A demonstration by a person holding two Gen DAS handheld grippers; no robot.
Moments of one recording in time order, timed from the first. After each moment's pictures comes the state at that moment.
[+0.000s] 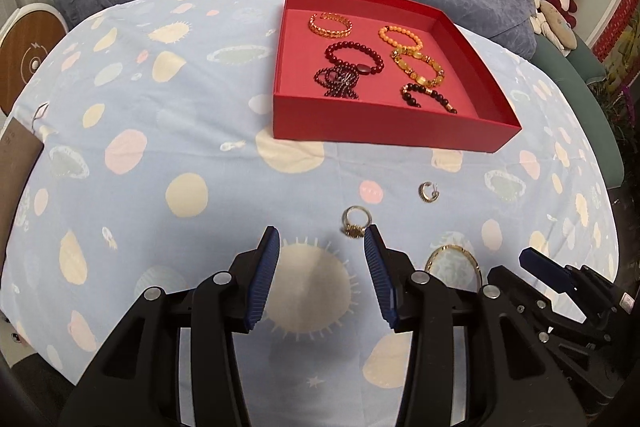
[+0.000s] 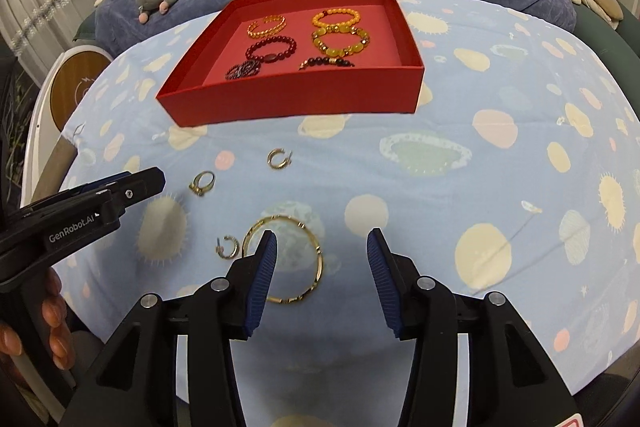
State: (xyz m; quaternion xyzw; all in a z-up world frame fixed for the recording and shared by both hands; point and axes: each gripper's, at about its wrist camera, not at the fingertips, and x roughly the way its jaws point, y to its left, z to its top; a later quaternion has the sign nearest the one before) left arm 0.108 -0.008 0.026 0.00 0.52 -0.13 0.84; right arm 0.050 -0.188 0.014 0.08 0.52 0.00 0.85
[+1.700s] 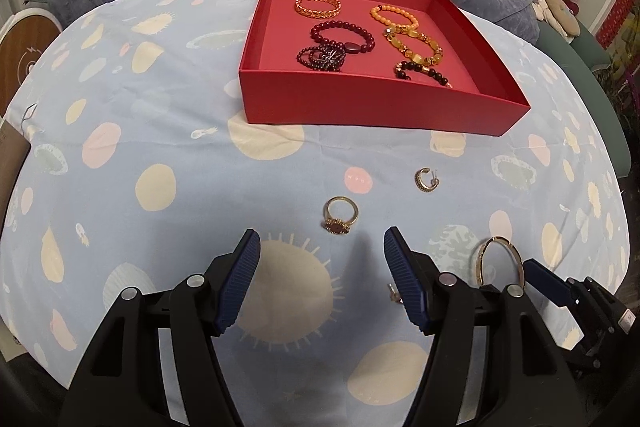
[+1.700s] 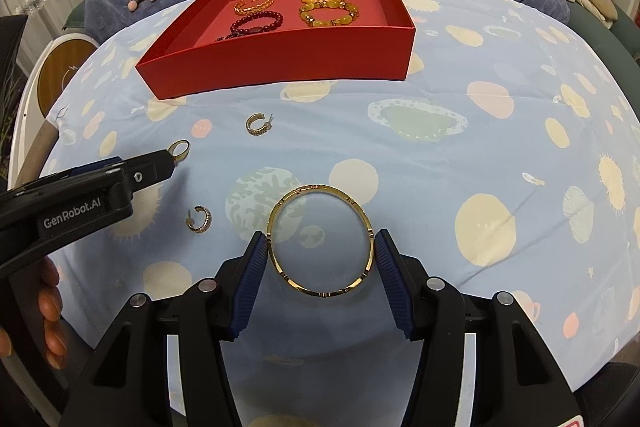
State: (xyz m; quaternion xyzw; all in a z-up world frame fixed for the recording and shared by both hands) left arm 0.113 -0.033 0.007 0.01 0.53 -0.13 0.84; right arm 0.046 -0.196 -0.007 0.08 0.52 -0.02 0.85
